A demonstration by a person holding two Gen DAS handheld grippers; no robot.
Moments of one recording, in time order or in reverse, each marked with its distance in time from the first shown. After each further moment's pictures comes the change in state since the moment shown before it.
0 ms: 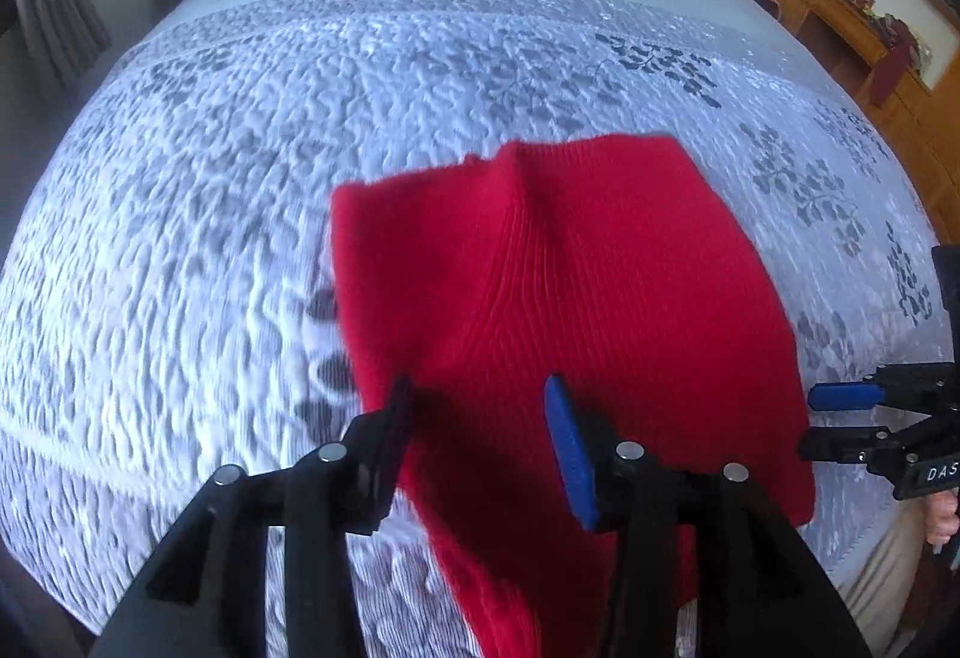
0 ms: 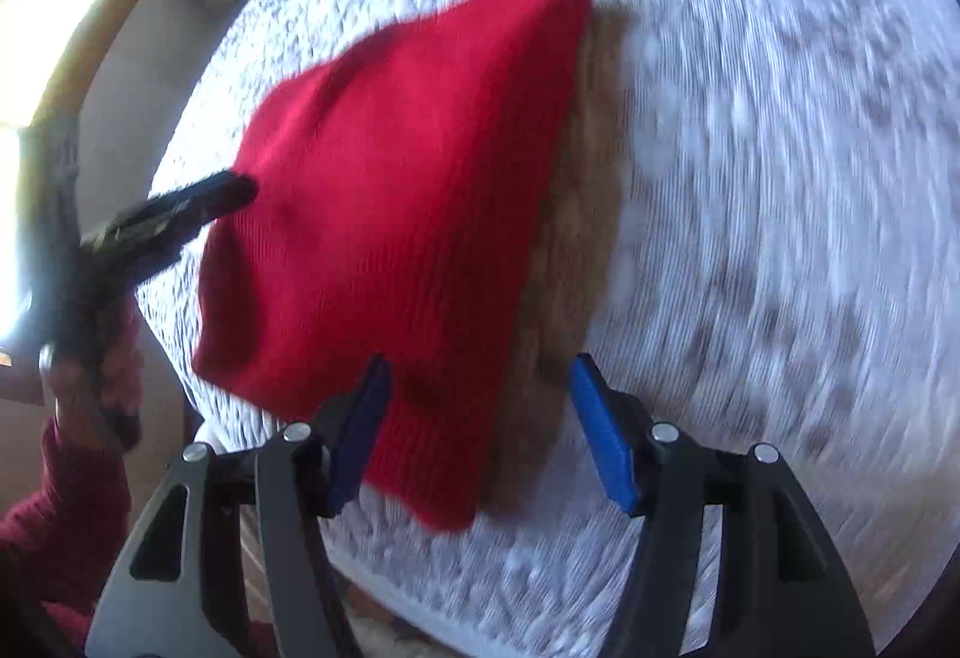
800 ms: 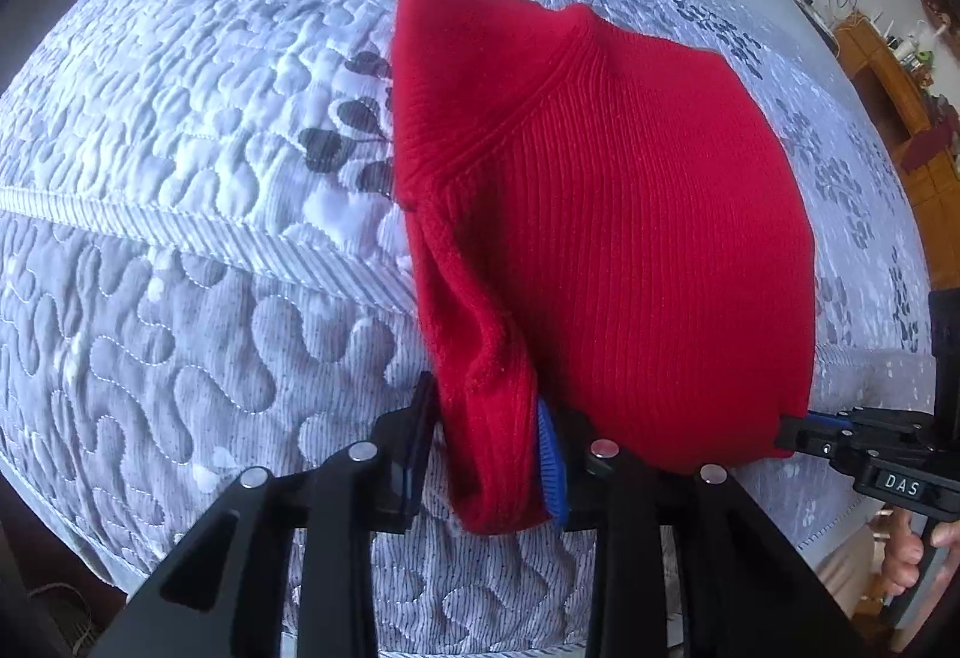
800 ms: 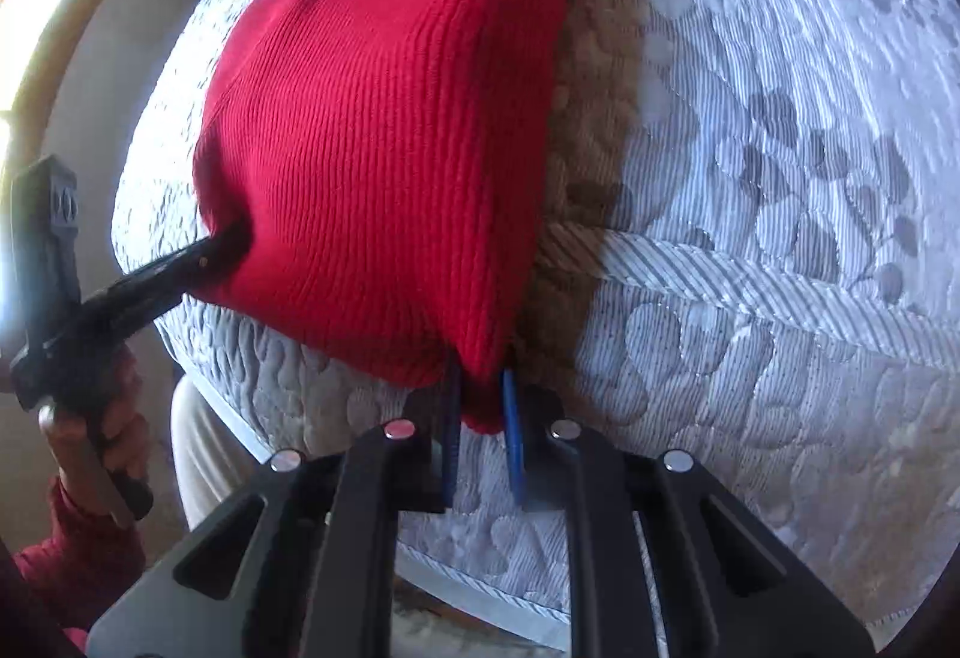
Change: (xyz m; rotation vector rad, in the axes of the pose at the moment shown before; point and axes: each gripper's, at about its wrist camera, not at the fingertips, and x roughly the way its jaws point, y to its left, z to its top) left arm 0.009 0.007 -0.077 -0.218 0.133 -0.072; right arm 0.022 0.009 -0.044 0.027 0.088 -0.011
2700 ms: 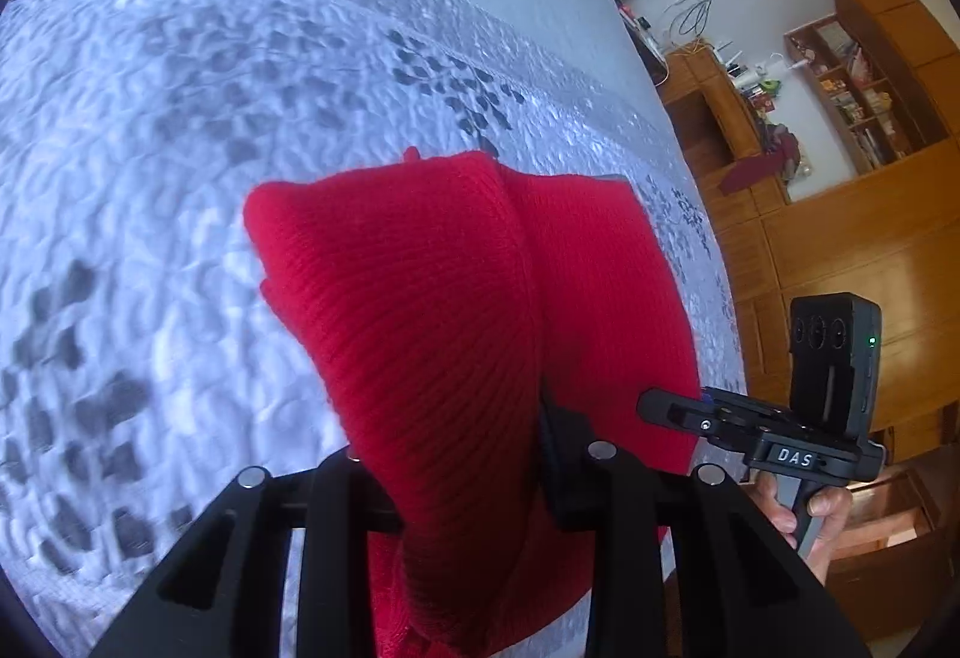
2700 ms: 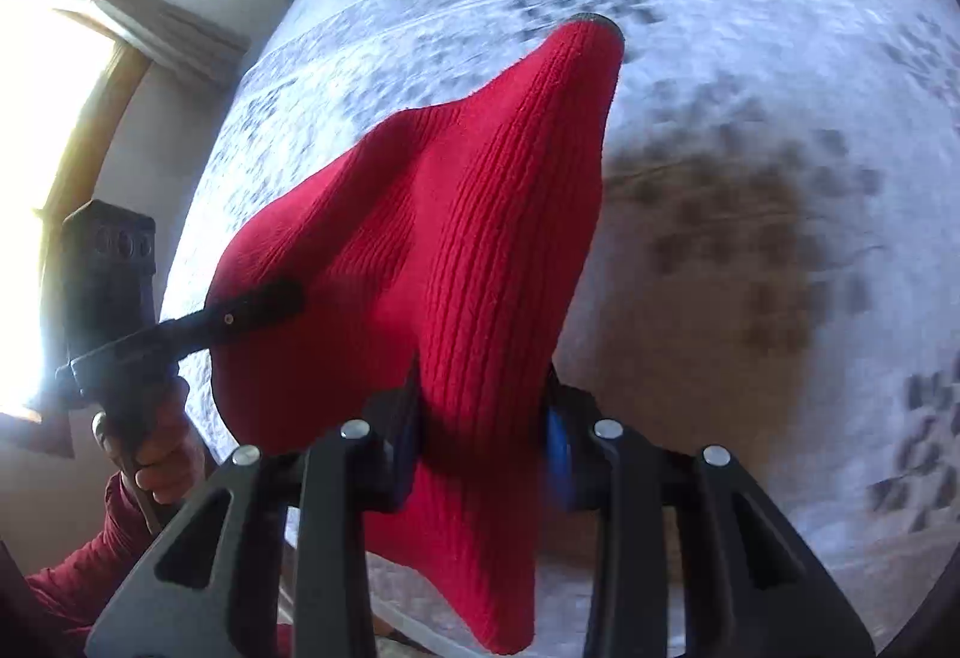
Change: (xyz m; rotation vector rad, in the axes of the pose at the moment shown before) left arm 0.018 -0.173 0.147 0.034 -0.001 -0.501; right arm -0.142 -0.118 0.113 0.058 -0.199 0.052
